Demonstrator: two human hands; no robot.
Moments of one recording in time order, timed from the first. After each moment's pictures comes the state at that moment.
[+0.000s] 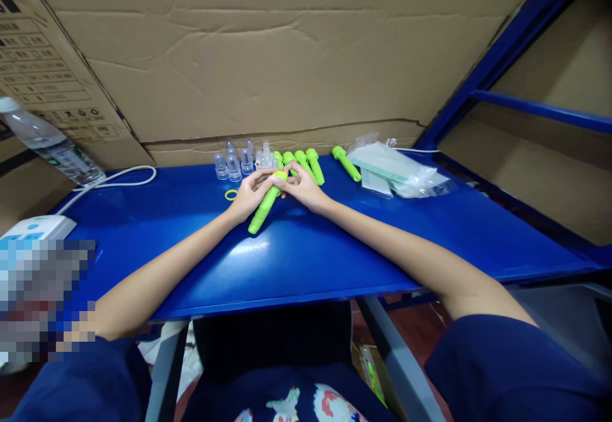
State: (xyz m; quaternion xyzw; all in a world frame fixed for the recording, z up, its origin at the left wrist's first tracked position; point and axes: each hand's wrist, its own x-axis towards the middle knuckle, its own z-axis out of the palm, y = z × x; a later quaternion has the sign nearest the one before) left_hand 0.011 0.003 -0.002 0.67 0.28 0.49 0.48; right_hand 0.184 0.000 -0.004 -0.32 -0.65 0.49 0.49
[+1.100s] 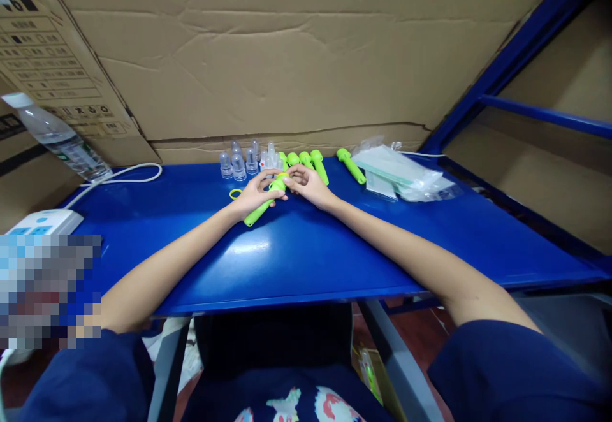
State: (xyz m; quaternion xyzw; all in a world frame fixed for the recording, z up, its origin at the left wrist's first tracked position) left_hand 0.004 0.010 -0.007 0.63 0.29 0.40 0.60; right_hand 0.199 0.020 -0.015 -0.34 -0.68 0.43 0.48
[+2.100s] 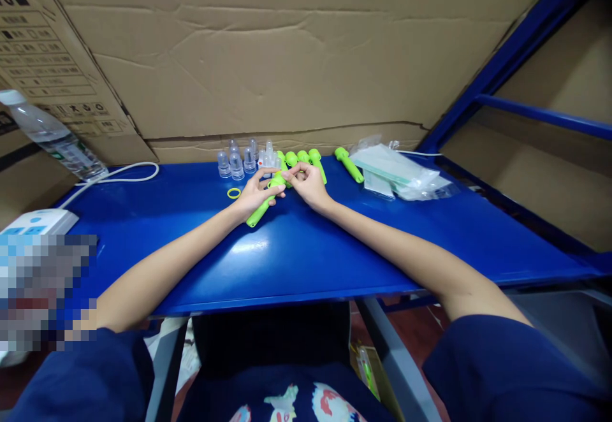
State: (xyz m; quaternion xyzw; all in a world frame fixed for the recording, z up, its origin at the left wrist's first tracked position) left_hand 0.017 -0.001 0.000 0.57 0.31 0.45 0.62; right_hand 0.186 0.014 -0.011 -0.44 -0.63 0.30 0.57
